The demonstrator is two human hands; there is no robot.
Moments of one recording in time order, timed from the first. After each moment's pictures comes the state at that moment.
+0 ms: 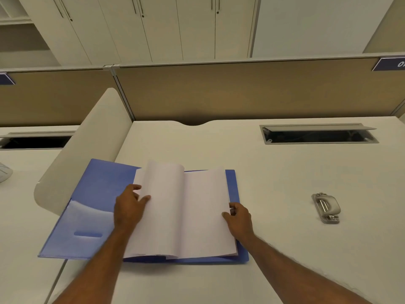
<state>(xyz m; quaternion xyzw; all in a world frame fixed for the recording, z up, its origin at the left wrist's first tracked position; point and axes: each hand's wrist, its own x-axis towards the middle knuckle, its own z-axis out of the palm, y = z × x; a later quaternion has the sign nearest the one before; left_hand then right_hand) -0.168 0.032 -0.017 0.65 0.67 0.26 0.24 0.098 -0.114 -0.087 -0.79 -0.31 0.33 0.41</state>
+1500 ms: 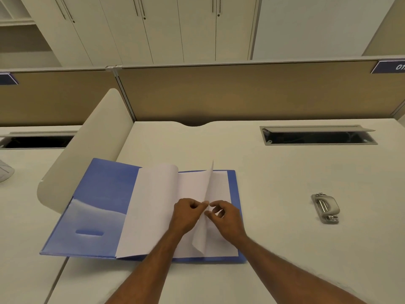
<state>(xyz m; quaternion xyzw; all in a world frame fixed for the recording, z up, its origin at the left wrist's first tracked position) -0.054 -0.035 -0.034 0.67 0.56 0.19 0.45 0.071 -0.109 -0.072 -0.74 -0.43 0.30 0.42</state>
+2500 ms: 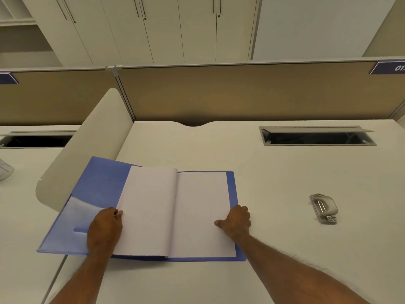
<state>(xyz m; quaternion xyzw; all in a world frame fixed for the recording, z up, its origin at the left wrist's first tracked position) -0.235 0.011 -0.052 0.69 0.70 0.18 0.07 0.091 -0.102 -0.080 -0.91 -0.31 0.26 0.12</state>
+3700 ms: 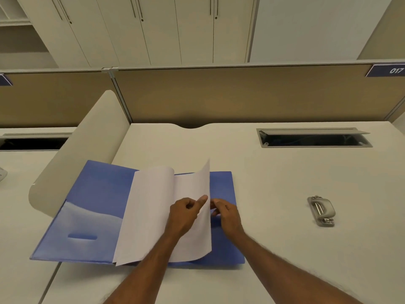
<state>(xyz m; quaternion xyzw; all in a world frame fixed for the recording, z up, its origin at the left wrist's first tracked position) -0.051 -0.032 -0.032 0.67 0.56 0.21 0.45 0.081 -0.101 -0.059 -0.65 -0.35 0.39 0.56</state>
